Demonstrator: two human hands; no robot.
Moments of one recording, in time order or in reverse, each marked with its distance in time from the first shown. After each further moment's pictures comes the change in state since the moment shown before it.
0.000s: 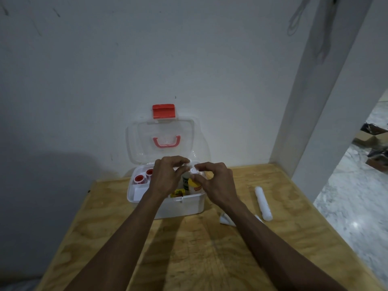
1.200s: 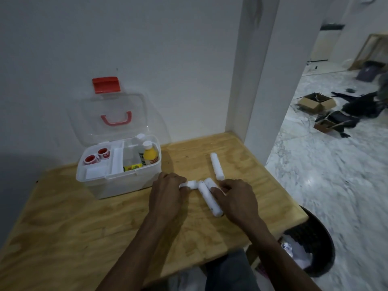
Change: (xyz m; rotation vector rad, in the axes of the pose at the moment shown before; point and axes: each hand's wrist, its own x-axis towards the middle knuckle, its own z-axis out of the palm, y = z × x) left_hand -0.119 0.053 0.082 0.296 -0.300 0.131; right_hand -0.142 0.062 -0.111 -0.338 0.039 0.429
